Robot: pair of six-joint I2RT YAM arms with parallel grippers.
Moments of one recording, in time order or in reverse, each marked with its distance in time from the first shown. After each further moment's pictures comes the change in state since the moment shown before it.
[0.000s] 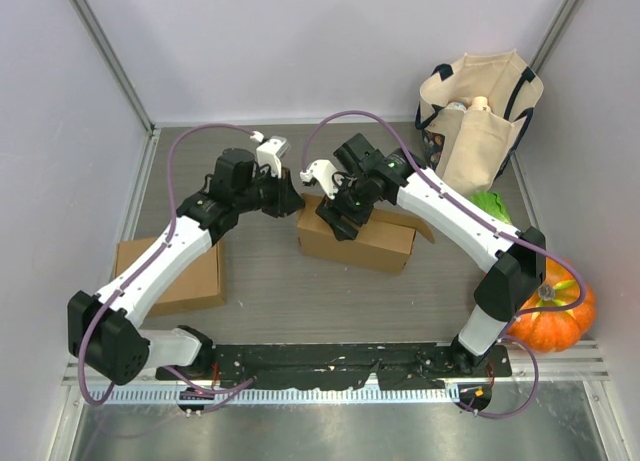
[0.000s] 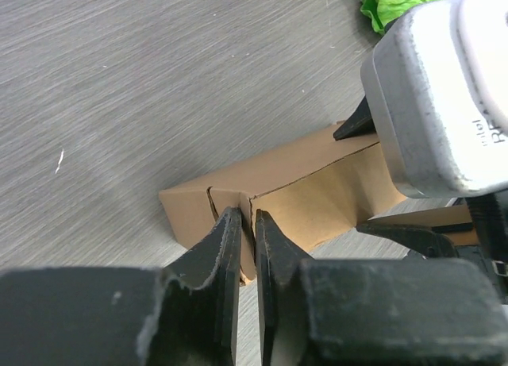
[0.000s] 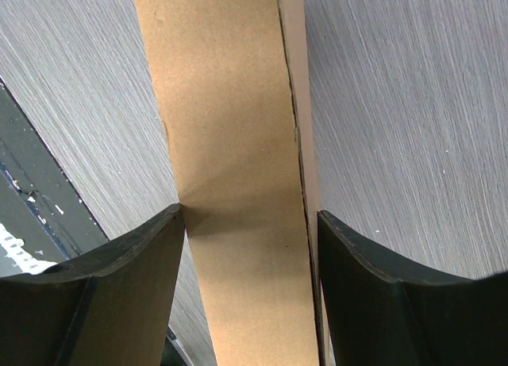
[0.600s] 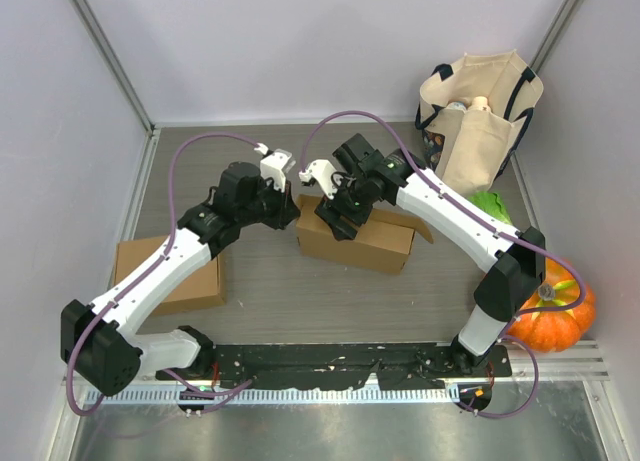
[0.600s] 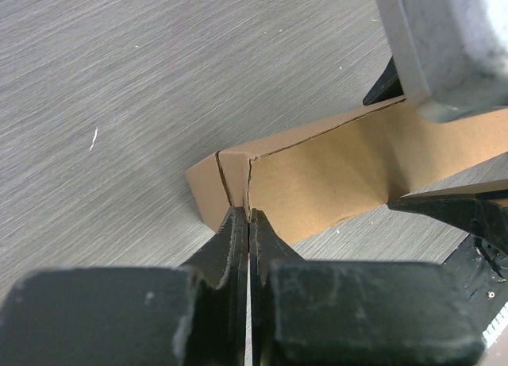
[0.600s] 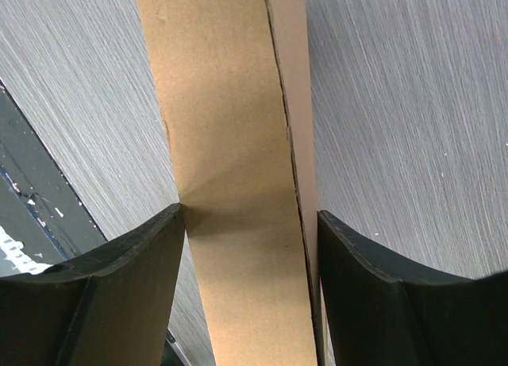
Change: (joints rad) left arm -0.078 -0.068 -0.069 -0.026 -0.163 0.077; right arm 0.001 0.000 0.000 0.007 0.000 0.001
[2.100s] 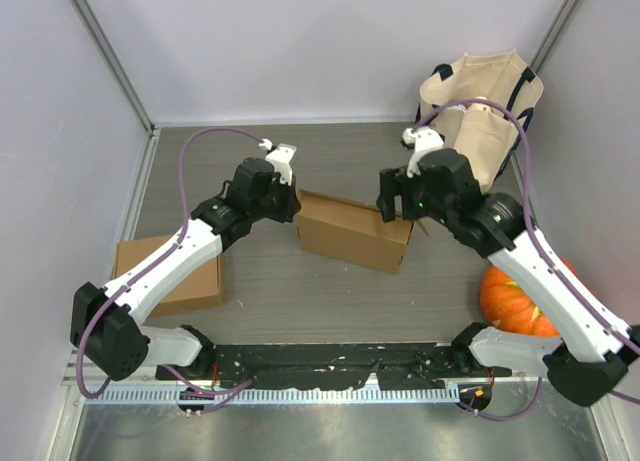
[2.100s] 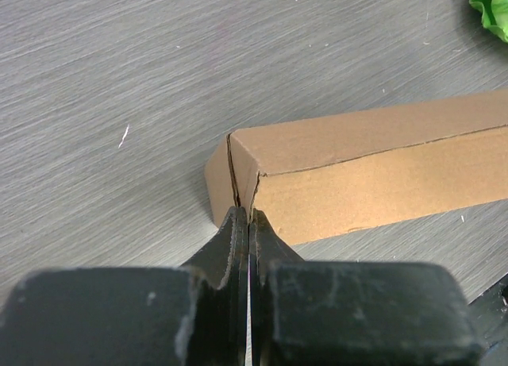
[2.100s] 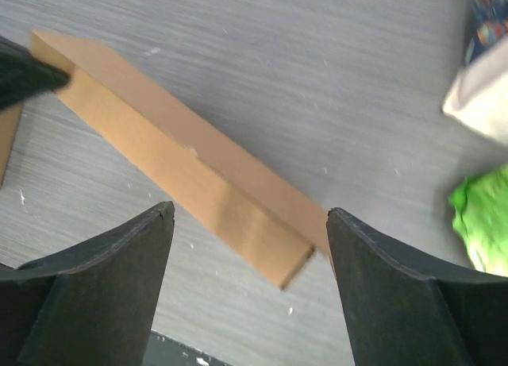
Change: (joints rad) left arm -0.036 0.084 0.039 0.018 -0.172 -0.055; right arm -0.076 -0.515 -0.259 0.246 0.414 0.569
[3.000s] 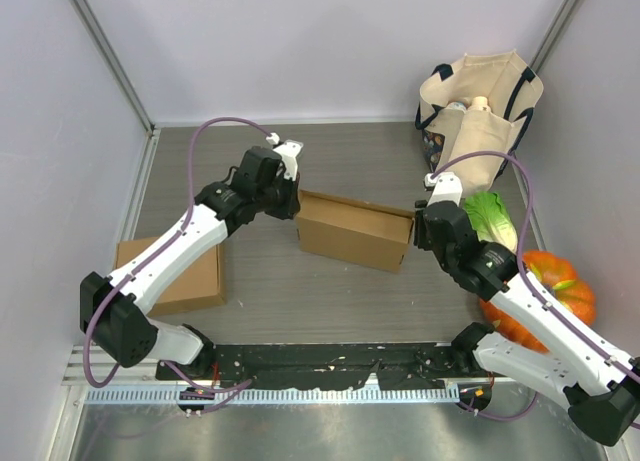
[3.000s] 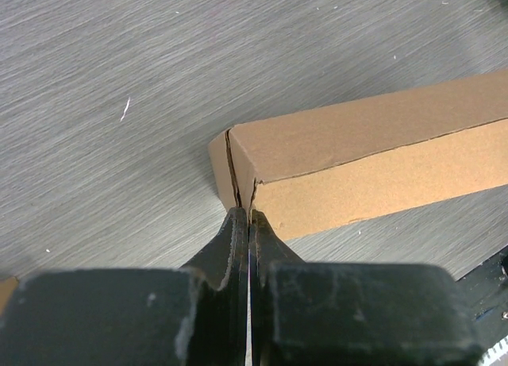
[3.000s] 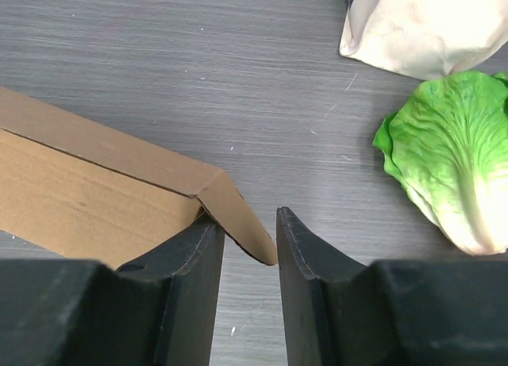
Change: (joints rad) left arm -0.002 0.083 0.167 -0.219 0.011 0.021; right arm -0.004 -0.311 -0.536 0.193 0.340 0.085
